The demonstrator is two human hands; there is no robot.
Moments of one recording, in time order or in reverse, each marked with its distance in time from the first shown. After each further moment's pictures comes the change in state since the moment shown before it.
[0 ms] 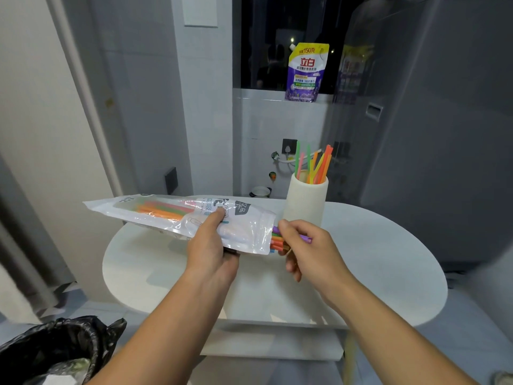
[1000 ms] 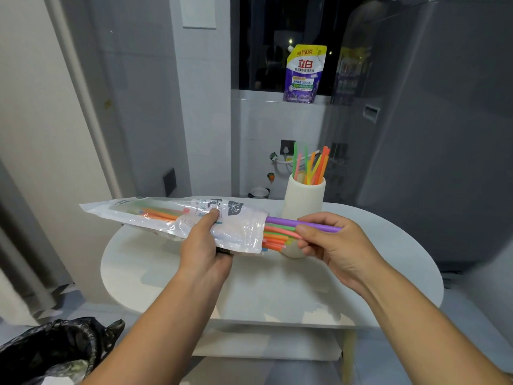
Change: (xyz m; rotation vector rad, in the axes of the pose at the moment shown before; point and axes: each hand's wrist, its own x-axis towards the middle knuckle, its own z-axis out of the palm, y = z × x) left_hand -0.001 0.006 -0.003 -0.030 -0.013 -0.023; right_hand 0.006 -0.010 -0.041 0.404 -0.011 0.106
